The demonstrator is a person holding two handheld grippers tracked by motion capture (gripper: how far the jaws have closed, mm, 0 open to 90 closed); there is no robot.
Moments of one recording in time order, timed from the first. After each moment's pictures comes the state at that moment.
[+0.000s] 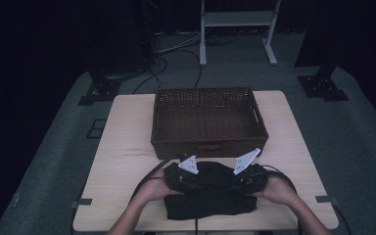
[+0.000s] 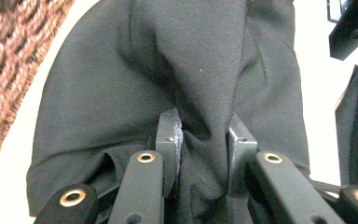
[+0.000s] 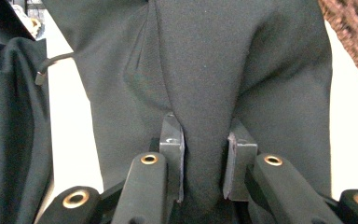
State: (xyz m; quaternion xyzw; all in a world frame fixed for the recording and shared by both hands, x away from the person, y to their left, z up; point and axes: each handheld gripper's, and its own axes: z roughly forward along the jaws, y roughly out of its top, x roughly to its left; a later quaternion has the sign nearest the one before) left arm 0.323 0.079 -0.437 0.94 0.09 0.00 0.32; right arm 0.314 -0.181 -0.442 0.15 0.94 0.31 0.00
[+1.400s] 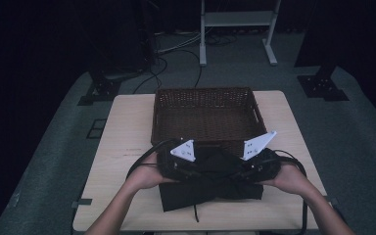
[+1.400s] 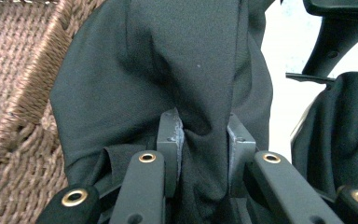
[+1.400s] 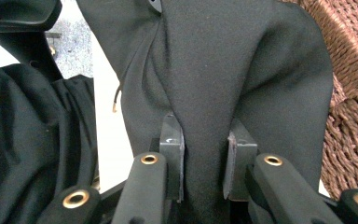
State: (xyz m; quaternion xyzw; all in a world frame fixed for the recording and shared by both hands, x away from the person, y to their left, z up) left arm 0.317 0.085 -0.351 0.94 0.05 0.04 0.34; right arm 0.307 -0.190 -0.358 0.12 0.93 0.36 0.02
